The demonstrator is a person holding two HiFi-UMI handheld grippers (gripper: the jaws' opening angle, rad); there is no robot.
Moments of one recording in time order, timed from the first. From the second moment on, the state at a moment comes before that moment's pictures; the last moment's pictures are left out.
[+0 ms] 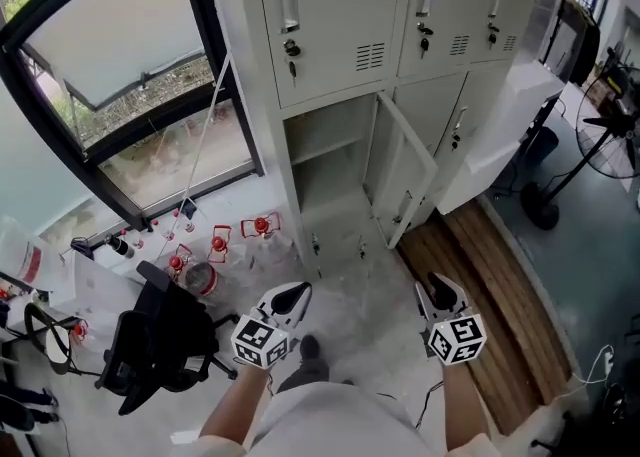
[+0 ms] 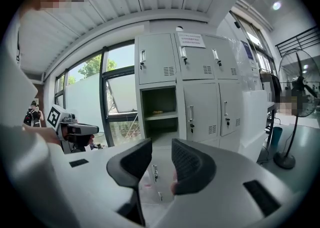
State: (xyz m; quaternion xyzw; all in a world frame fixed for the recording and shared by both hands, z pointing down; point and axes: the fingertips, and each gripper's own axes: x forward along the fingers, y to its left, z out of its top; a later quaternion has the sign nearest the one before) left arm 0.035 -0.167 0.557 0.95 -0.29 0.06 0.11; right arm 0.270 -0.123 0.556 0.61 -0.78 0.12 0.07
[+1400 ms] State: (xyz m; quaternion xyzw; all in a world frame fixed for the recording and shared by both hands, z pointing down) left arm 0.010 -0.343 0.574 0.97 -0.21 0.06 0.13; right arm 0.288 -0.299 0.580 0.68 -0.71 0.16 0.09
